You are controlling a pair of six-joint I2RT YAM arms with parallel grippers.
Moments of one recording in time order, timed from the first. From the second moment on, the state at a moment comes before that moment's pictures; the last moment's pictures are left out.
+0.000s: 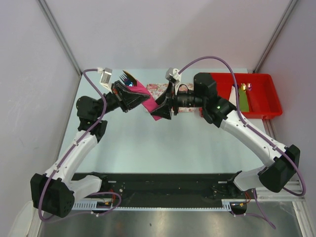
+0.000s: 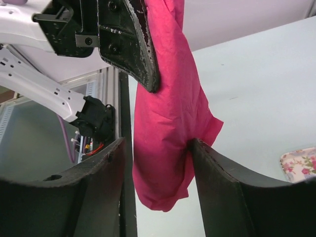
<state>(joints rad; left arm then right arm) -0.29 1.08 0.86 0.71 0.88 -0.89 0.70 1.39 1.37 -0.12 -0.76 0.12</state>
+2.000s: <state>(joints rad) -0.28 1.16 0.79 0.92 0.89 -1.09 0.68 1.45 1.37 0.06 -0.88 0.41</state>
